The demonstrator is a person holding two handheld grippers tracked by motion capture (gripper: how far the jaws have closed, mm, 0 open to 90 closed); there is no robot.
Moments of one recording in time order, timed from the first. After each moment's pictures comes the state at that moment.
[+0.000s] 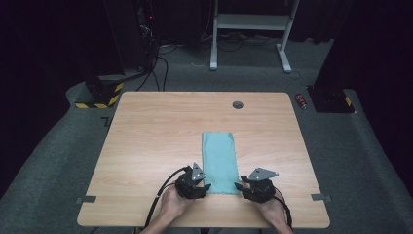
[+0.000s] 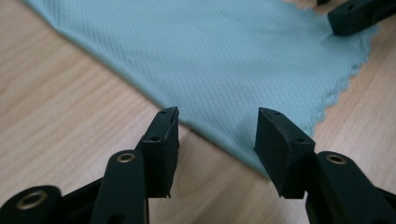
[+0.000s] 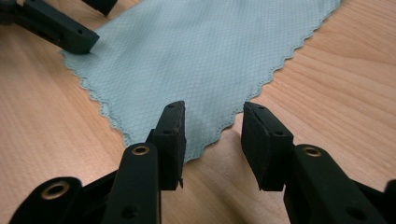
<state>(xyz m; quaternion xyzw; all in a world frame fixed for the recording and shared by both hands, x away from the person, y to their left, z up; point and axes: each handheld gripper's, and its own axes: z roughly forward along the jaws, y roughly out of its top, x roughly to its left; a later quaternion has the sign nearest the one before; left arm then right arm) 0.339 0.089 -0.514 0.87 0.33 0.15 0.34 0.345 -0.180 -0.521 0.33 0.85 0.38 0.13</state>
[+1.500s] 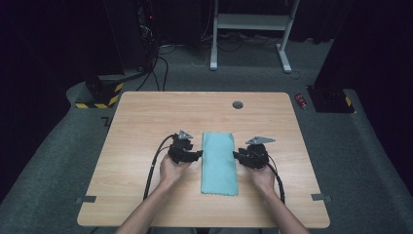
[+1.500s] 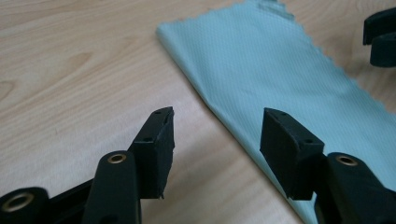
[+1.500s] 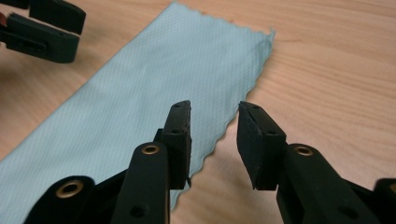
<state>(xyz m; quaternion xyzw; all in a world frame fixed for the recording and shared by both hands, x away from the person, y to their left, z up) 0.452 0.123 -0.498 0.80 0.46 0.12 0.37 0.441 -0.167 -0.501 0.42 0.81 0.40 0.12</state>
